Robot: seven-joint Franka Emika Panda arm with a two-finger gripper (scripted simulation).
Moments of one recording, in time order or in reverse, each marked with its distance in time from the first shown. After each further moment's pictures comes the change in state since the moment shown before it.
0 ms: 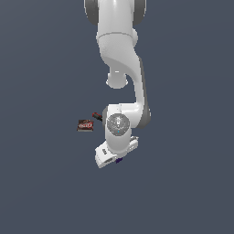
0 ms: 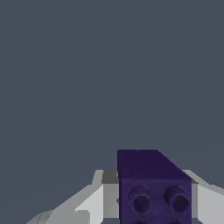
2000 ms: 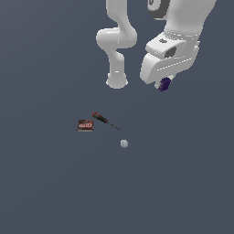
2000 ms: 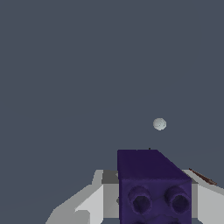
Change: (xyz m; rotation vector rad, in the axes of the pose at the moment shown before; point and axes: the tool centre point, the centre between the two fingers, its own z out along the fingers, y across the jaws) arm -0.057 -0.217 -0.314 -0.003 0.001 -0.003
